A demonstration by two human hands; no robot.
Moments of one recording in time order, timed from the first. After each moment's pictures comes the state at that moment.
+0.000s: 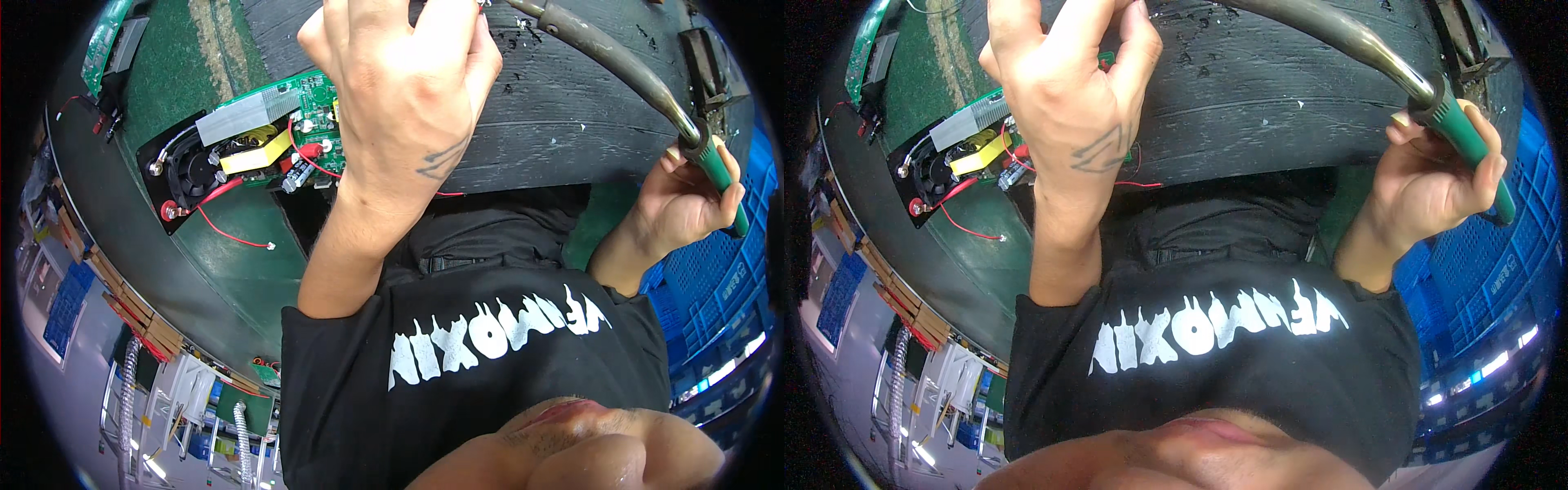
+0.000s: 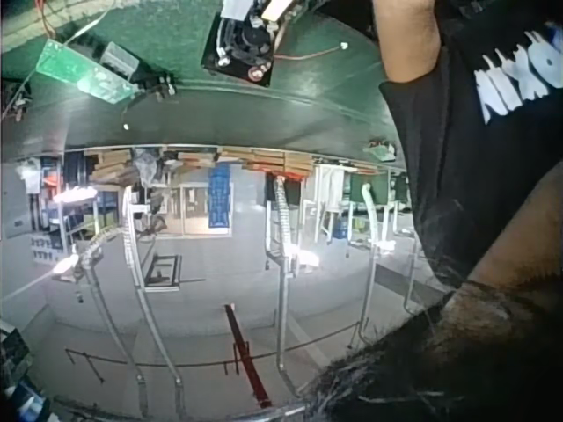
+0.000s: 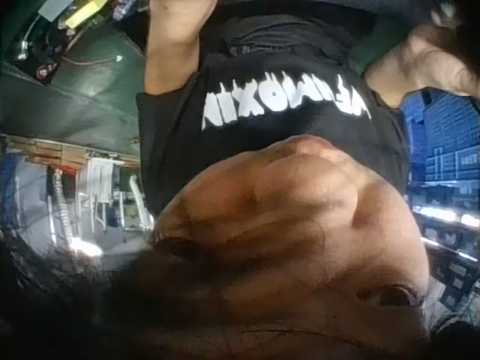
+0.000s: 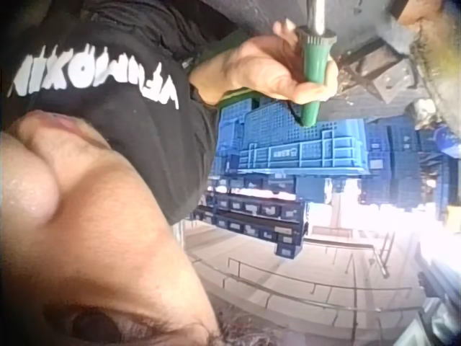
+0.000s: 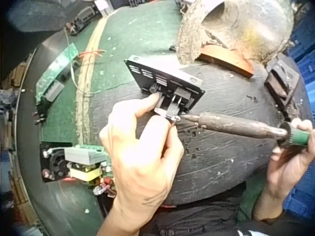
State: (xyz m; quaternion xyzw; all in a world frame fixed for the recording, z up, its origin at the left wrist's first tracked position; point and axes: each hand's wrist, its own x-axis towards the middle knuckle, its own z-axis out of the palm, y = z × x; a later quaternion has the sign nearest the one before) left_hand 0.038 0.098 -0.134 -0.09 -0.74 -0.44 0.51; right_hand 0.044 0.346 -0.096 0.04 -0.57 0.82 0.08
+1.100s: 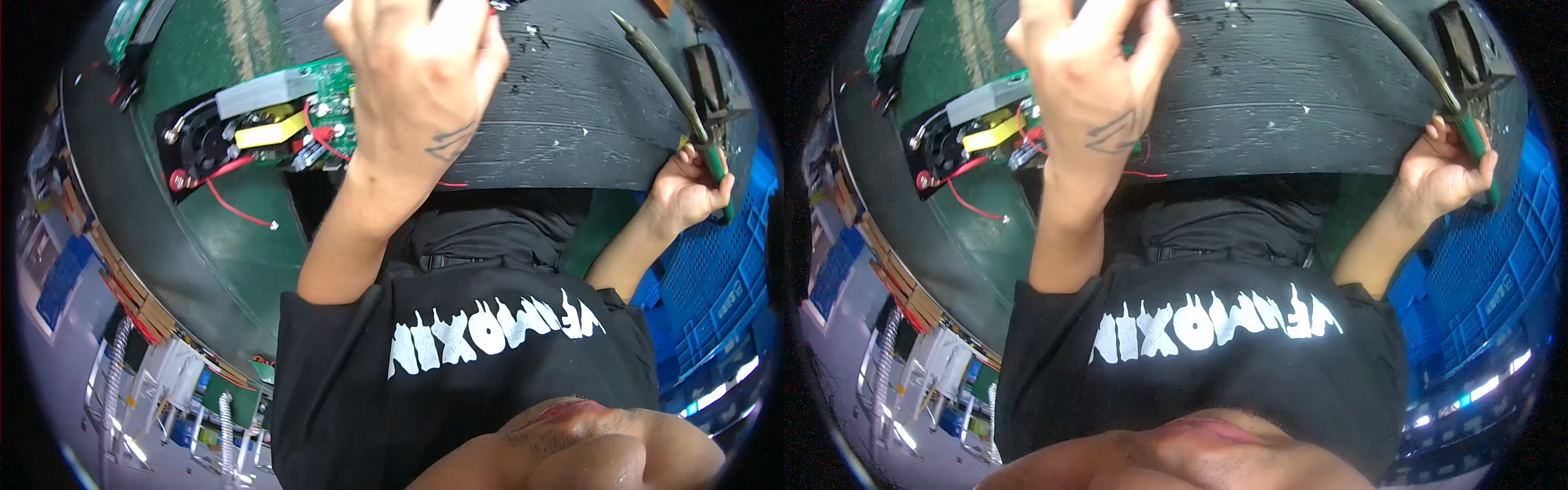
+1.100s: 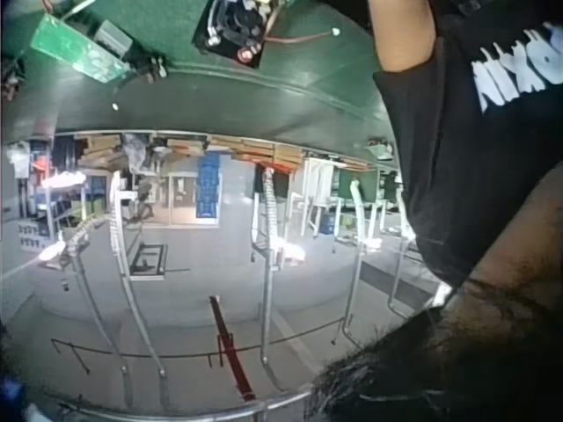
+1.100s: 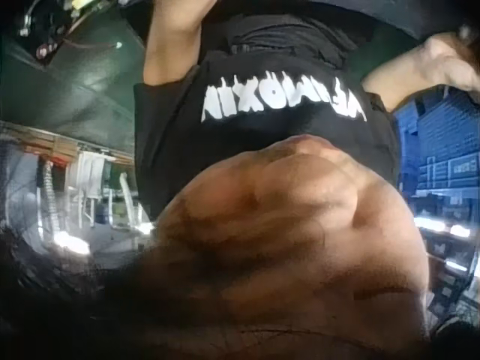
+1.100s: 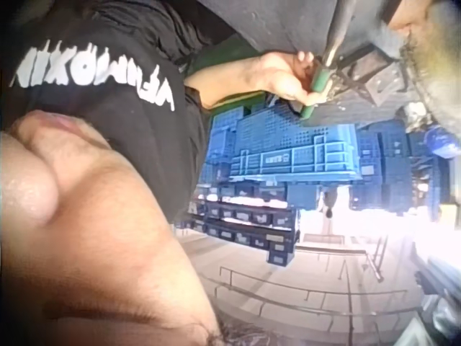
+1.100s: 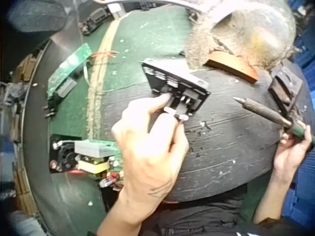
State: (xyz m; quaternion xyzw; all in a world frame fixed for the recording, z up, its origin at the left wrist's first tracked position) left_hand 0.051 0.087 -0.117 -0.08 -0.83 -0.35 0.43; right_hand 0.016 0.414 -0.140 -0.09 -0.50 0.86 0.09
